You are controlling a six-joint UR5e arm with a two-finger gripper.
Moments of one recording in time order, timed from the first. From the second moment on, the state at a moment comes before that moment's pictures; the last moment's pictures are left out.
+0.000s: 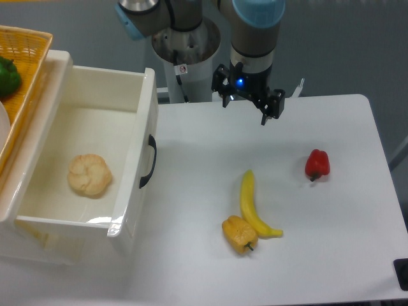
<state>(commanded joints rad) 2.58 -1.64 -1.59 -1.48 1.54 1.08</state>
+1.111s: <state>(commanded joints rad) 2.57 -1.70 -1.64 -1.46 1.53 1.04</state>
